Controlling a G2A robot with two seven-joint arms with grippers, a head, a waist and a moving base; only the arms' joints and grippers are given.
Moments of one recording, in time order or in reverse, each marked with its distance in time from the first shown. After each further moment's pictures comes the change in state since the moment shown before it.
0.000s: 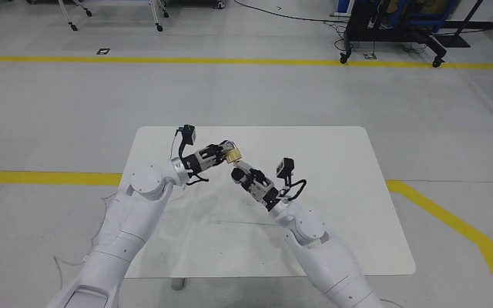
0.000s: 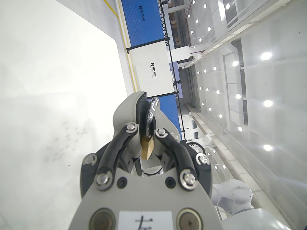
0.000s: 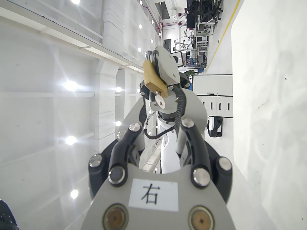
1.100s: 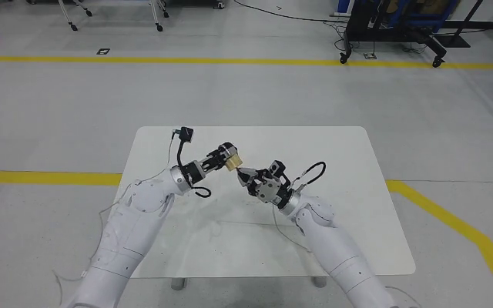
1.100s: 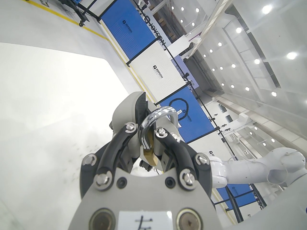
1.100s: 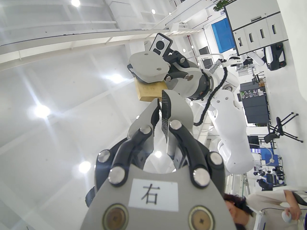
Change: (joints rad) left arm 0.116 0.015 -0.033 -0.146 0.237 -0.317 0.142; right arm 0.098 0.007 0.078 0.207 0.481 0.262 0.542
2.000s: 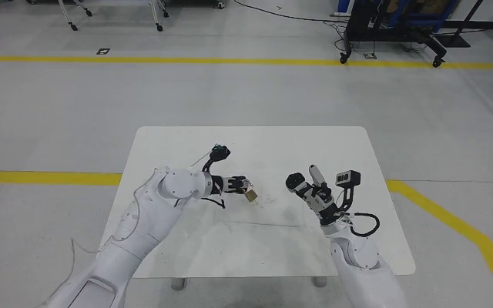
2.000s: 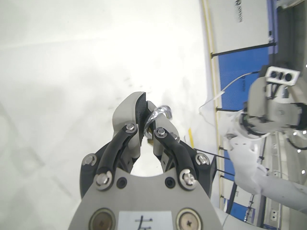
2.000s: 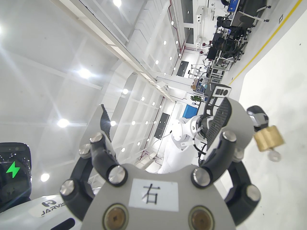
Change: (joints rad) left arm -0.200 -0.040 0.290 0.160 0.308 0.437 -0.247; right arm -0.407 0.073 0.284 -0.440 -0.530 -0.541 -0.360
